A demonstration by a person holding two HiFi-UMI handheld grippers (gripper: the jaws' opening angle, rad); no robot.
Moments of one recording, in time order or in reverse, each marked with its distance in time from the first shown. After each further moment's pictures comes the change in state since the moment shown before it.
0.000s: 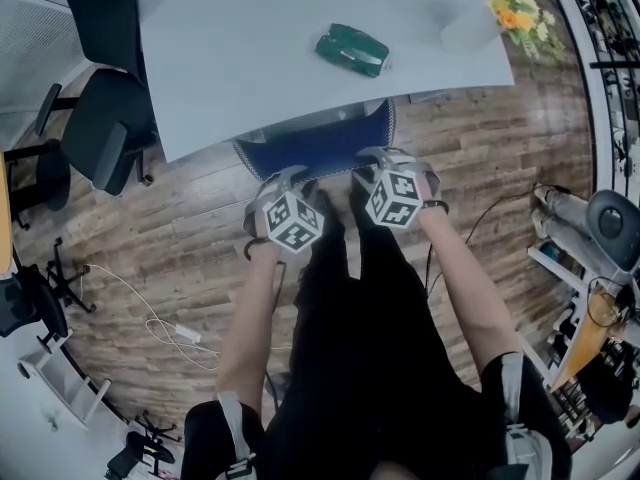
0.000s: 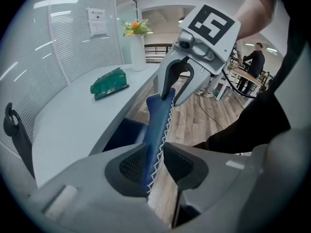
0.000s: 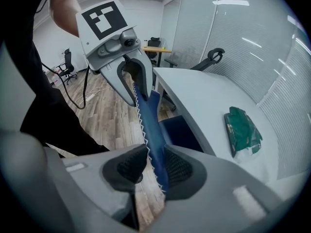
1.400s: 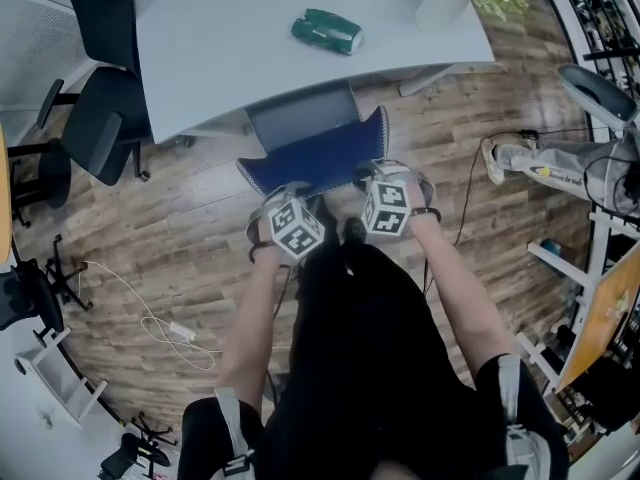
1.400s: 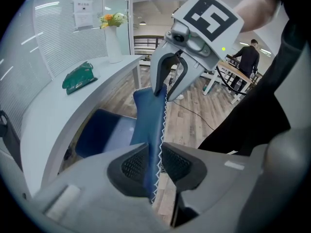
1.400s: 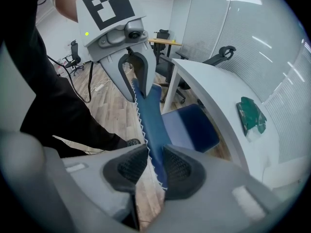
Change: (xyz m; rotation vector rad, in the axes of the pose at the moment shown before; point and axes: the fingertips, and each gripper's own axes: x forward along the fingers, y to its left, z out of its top) left arm 0.001 -0.124 -0.009 0.030 0.084 -0.113; right arm -0.026 0.096 -0.059 -0.065 0.087 0.040
